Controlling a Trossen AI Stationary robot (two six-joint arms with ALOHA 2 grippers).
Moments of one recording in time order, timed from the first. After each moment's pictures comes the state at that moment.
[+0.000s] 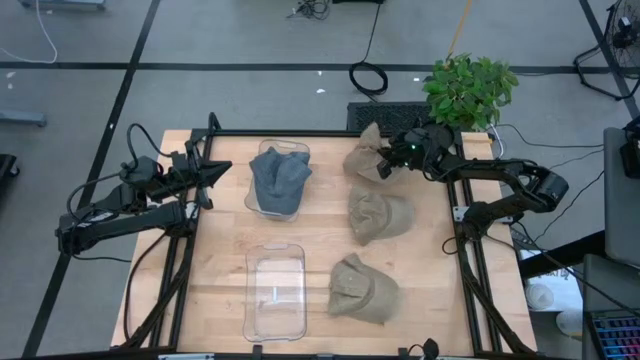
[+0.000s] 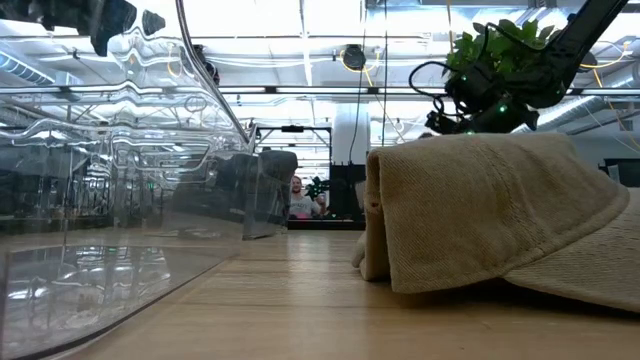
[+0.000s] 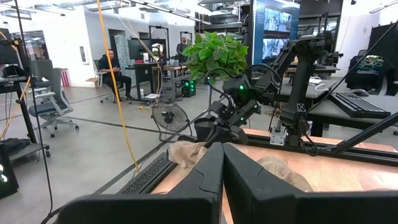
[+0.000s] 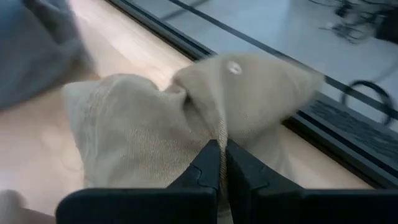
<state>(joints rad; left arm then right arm) 0.35 0.24 0.47 -0.16 0.00 0.02 -0.74 1.37 0.51 0.34 -0.05 0.06</state>
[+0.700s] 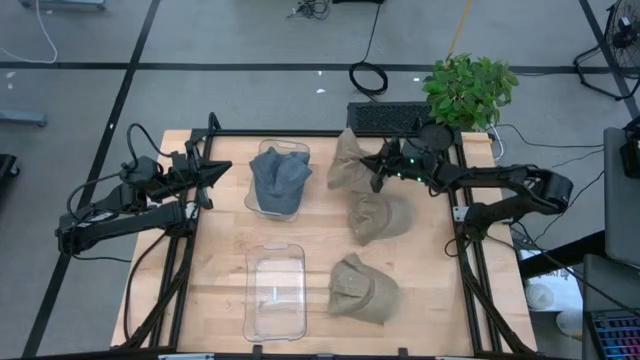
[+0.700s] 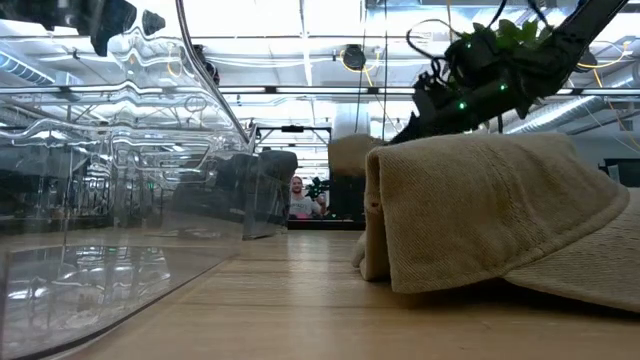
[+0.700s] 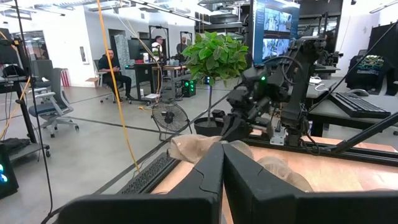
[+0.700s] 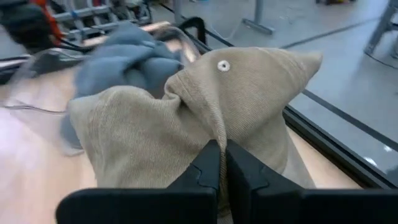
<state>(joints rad) 0.35 0.24 0.47 -0.16 0.00 0.02 -0.52 1.31 0.51 0.49 -0.11 0.07</state>
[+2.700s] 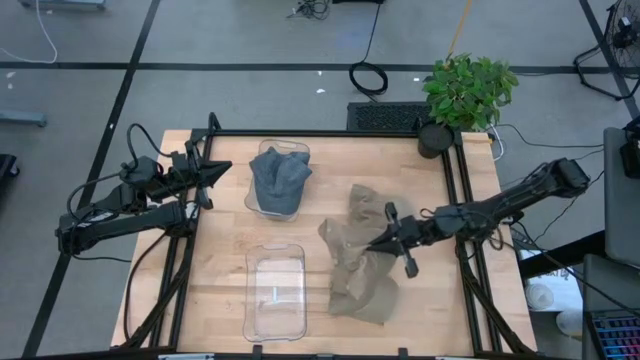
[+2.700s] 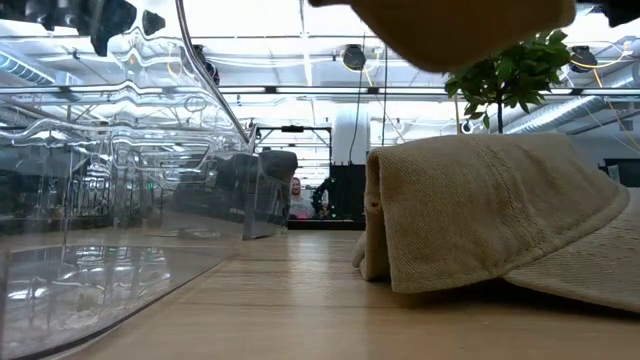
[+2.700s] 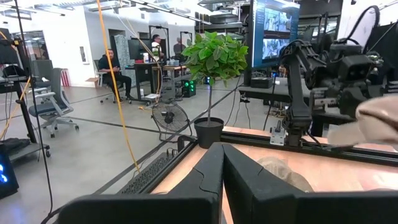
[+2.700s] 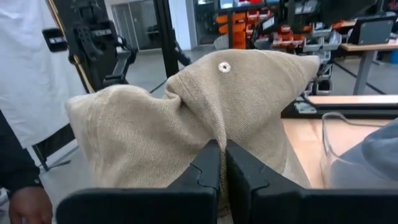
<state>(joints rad) 0.35 0.24 0.47 -0.16 0.00 0.02 0.35 1.03 0.52 0.48 0.08 0.15</state>
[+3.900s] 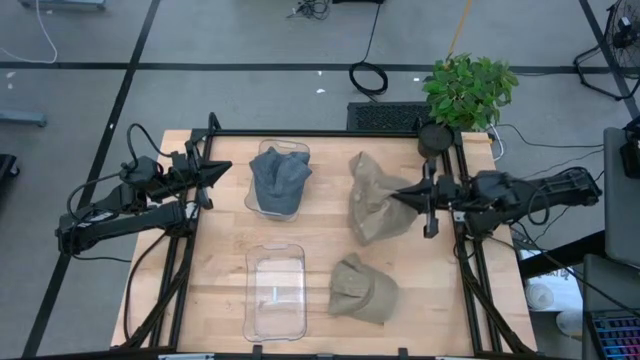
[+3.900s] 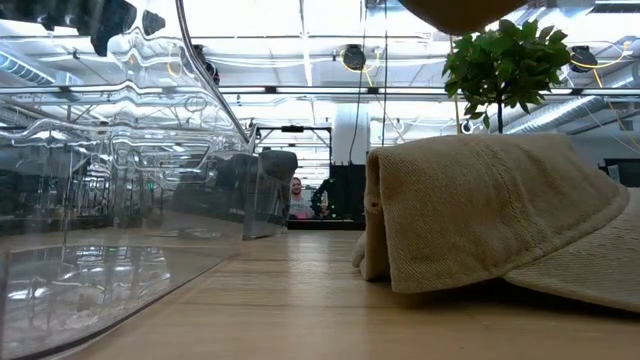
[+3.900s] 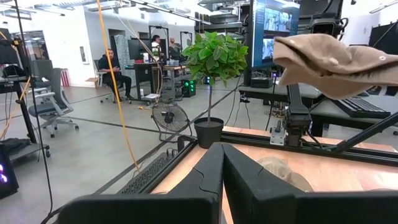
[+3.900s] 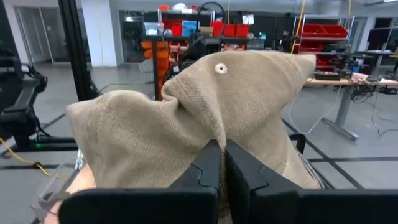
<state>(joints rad) 0.35 0.24 0.47 -0.16 0.00 0.02 0.20 0.68 0.71 -0.01 0.26 0.01</state>
